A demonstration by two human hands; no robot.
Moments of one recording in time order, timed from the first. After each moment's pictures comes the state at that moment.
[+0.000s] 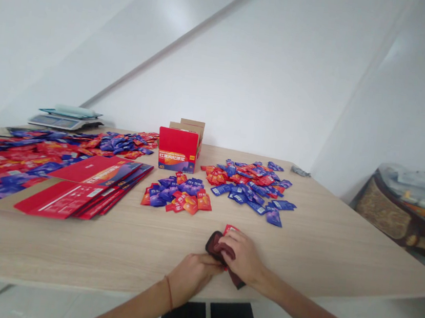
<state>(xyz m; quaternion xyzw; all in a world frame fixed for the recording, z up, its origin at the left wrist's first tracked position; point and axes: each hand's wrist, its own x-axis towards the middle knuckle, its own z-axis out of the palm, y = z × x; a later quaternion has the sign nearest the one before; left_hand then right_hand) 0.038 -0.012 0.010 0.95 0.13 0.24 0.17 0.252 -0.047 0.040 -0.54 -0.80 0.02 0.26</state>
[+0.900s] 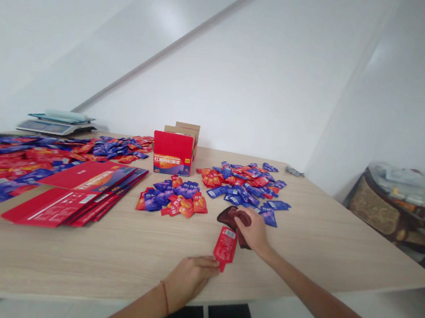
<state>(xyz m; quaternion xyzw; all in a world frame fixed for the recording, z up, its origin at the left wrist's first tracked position) 0.038 -0.008 -0.003 0.95 0.11 0.27 0.14 0.308 0.002 0.058 -0.59 -0.66 -0.01 0.46</state>
